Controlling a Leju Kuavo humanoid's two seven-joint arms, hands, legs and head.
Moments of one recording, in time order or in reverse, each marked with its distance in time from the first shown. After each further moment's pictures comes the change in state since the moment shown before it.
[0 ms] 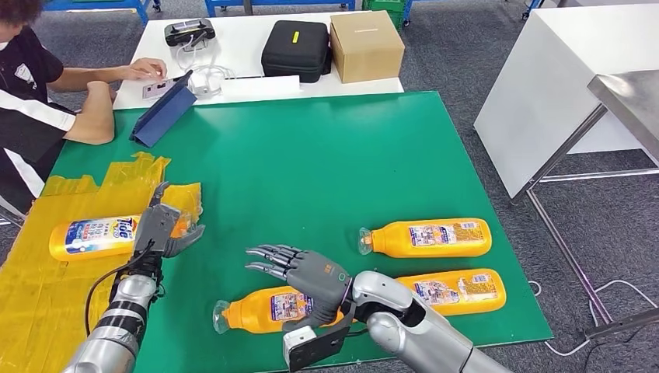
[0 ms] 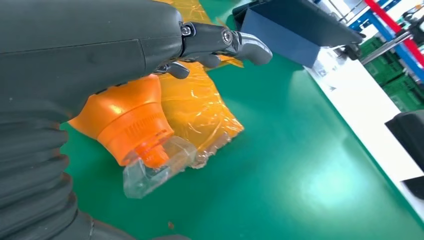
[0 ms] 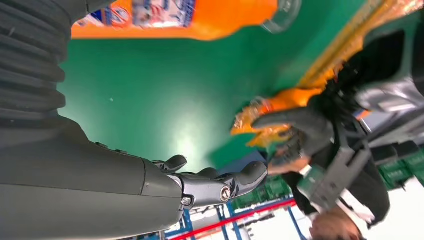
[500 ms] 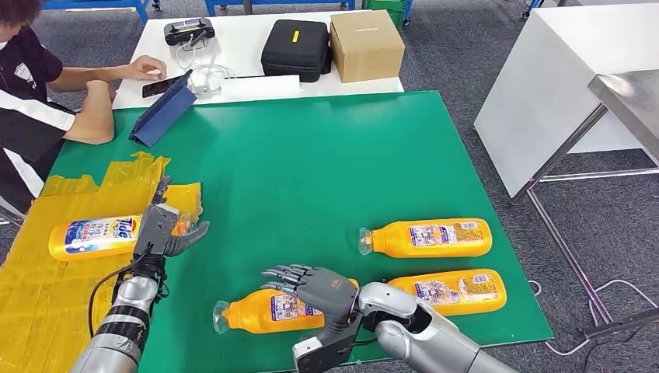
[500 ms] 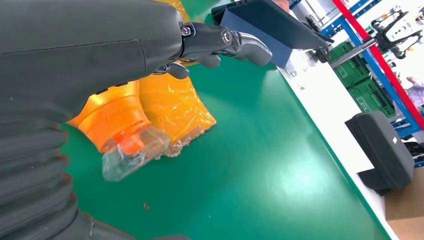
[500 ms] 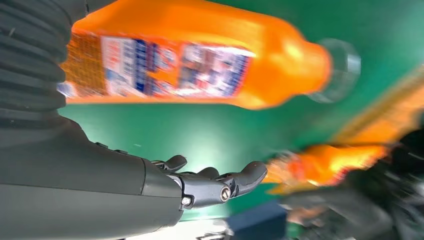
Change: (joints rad) left arm 0.058 -0.016 -0.071 -0.129 0.097 -0.021 -0.006; right arm 0.000 -0.053 0.065 0.079 0.025 0.020 0.034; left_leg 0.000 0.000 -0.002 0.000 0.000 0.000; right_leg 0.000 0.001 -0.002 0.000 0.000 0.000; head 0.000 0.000
